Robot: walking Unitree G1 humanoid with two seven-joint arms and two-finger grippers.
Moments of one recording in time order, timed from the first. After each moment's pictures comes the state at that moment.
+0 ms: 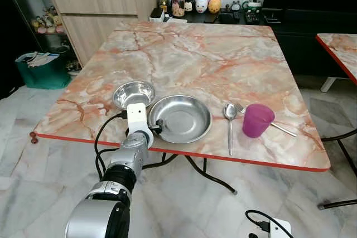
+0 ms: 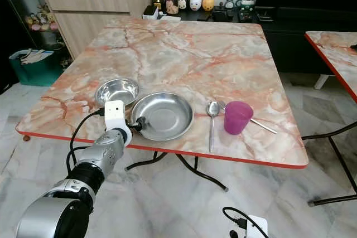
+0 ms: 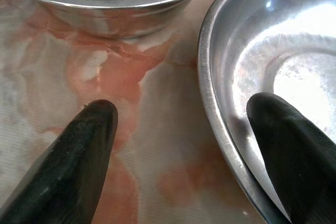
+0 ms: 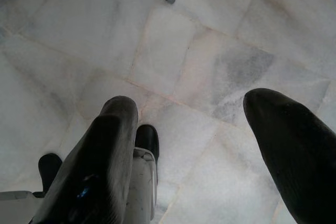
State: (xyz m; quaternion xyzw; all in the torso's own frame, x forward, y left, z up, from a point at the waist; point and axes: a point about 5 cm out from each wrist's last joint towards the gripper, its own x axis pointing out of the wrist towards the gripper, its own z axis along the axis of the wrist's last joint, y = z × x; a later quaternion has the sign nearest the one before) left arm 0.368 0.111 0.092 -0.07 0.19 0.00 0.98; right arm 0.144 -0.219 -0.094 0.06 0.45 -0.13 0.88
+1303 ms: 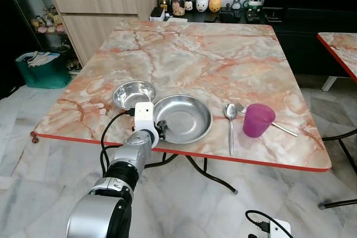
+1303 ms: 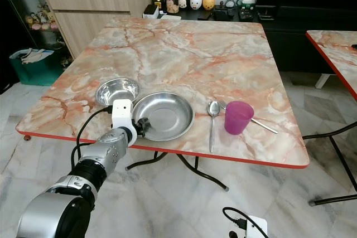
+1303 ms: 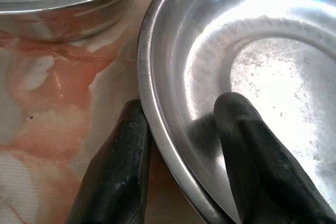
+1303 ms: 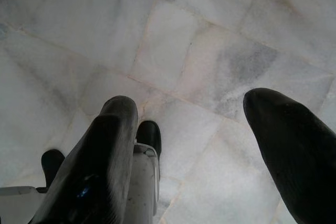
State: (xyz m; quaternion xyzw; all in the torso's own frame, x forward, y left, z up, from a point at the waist) left arm 0.370 0.097 0.096 -0.05 0.21 -0.06 0.97; right arm 0.143 -0.219 -0.094 0.06 0.46 -0.13 0.88
